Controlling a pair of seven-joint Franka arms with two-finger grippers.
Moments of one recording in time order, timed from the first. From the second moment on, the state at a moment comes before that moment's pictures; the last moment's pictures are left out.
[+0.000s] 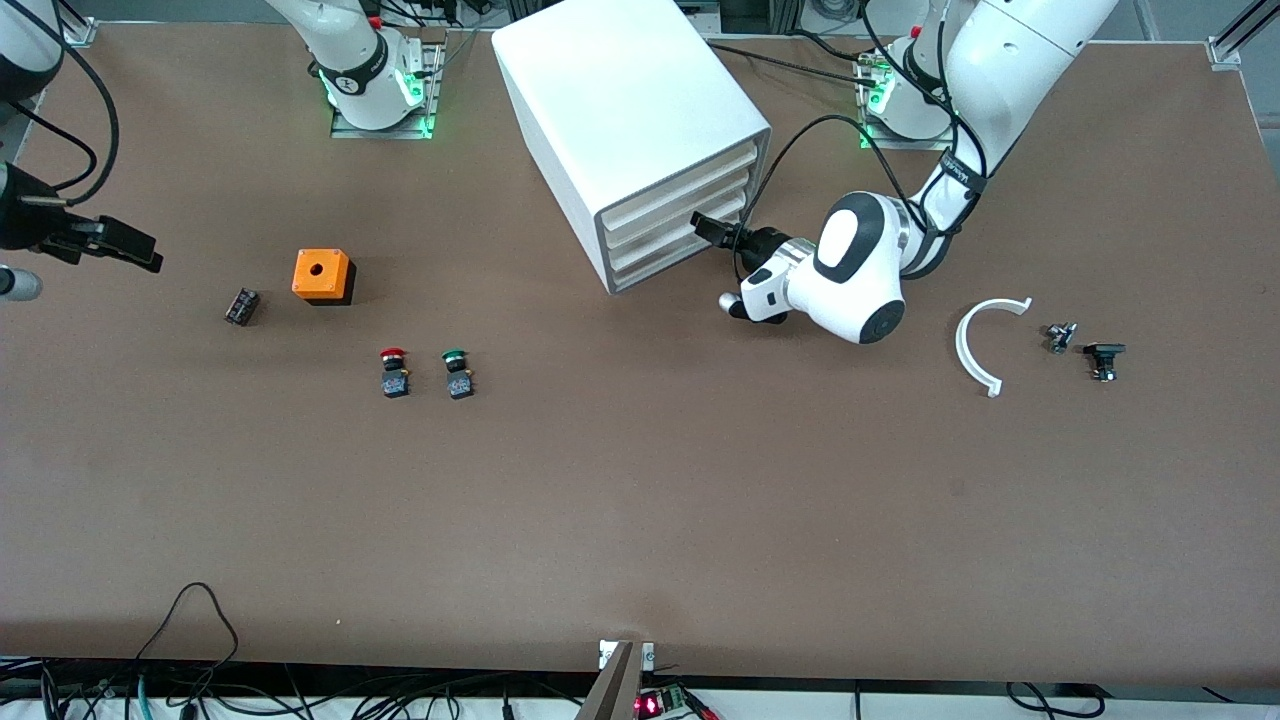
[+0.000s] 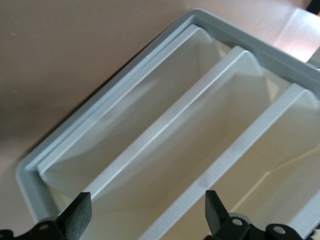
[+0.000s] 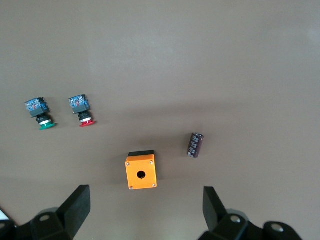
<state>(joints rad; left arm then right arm) -0.06 0.52 -0.46 -2.00 -0.80 1.87 0.09 -0.08 0.03 -0.02 -1.74 -0.04 1.68 -0.01</state>
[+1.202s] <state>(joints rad) 0.01 0.49 -0.42 -2.01 -0.85 1.95 0.24 0.02 0.32 0.02 -1.84 -0.02 2.05 0.00</state>
